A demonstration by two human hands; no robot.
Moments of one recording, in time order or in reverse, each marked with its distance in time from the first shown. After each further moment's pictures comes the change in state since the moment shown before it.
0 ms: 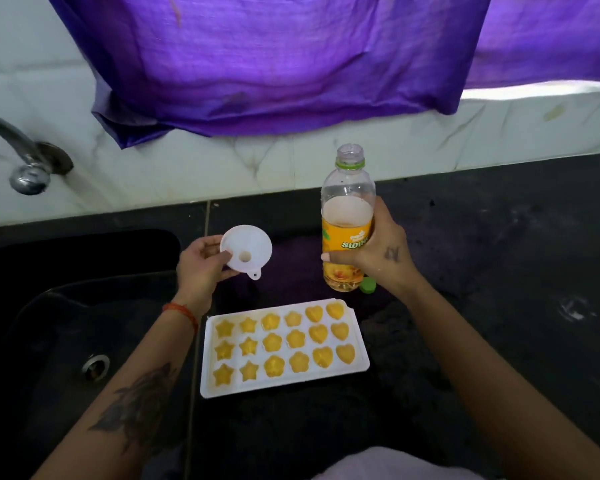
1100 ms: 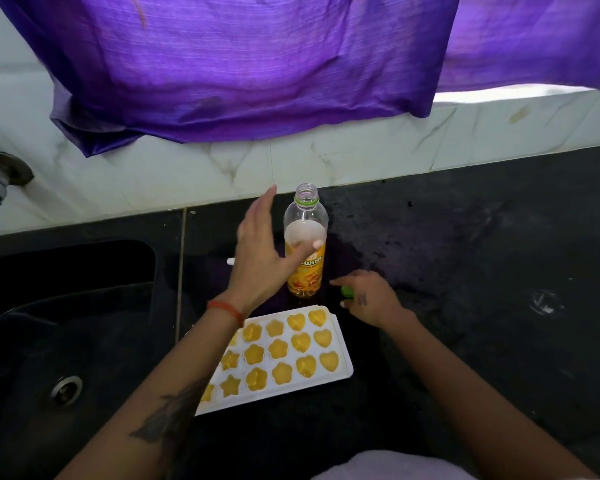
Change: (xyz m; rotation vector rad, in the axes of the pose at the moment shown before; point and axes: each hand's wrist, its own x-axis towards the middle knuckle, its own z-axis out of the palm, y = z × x) left_hand -0.037 0.027 0.088 0.559 -0.257 0.718; right_hand -0.016 0.086 0.008 -0.742 -0.417 0.166
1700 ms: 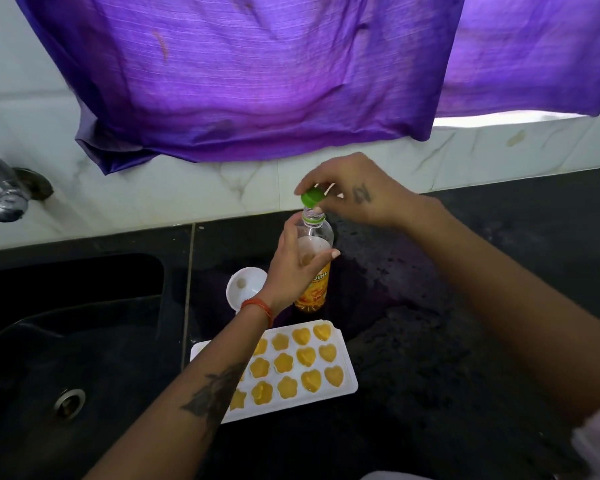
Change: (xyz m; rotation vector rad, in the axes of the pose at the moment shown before) left_hand 0.015 0.001 0.031 -0.414 -0.127 -0.070; right_hand 0.003 -0.098 -0.184 0.027 0.257 -0.561
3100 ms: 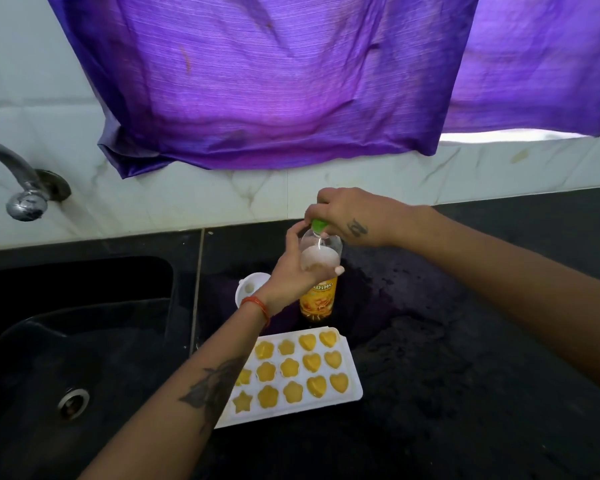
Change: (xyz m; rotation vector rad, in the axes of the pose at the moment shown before) left_hand -0.002 0.005 -0.017 -0.156 -0.155 -0.157; right_hand 0.009 0.003 0.019 -0.476 -0.266 -0.190
